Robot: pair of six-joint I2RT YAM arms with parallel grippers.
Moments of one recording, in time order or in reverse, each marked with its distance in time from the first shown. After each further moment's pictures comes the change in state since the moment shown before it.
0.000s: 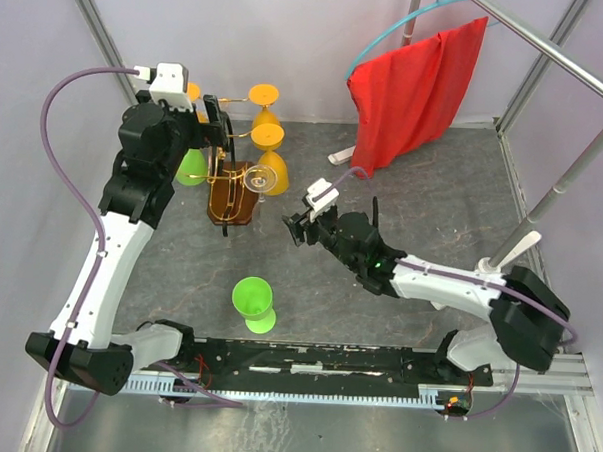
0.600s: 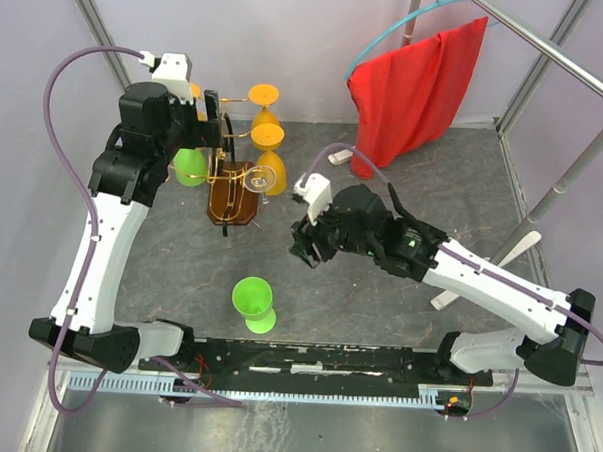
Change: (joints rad) left arm 0.000 0.102 0.267 -0.377 -0.032 -0.003; right arm 0.031 -0.192 0.464 -1.091 -0.244 0.123
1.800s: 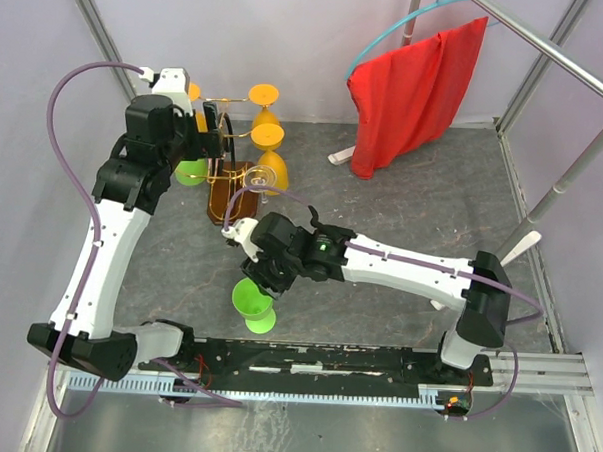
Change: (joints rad) left arm 0.000 -0.035 -0.092 -0.038 -0.032 -0.093; right arm 0.205 0.423 0.258 -0.241 -0.031 0.044
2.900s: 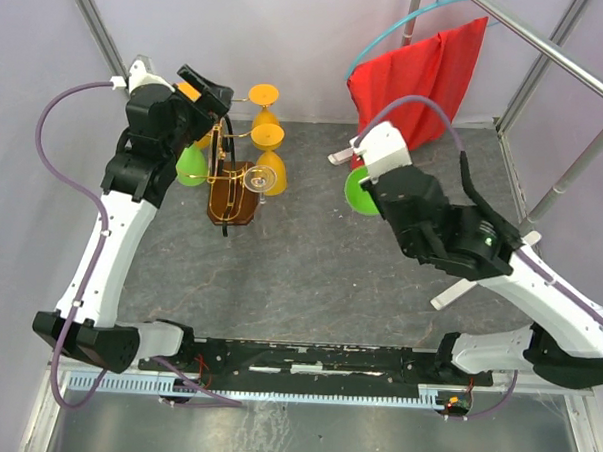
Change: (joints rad) left arm 0.000 0.029 -0.024 0.242 0.019 -0.633; right arm -0.117 -0.433 0.189 -0.283 0.895 -0.132
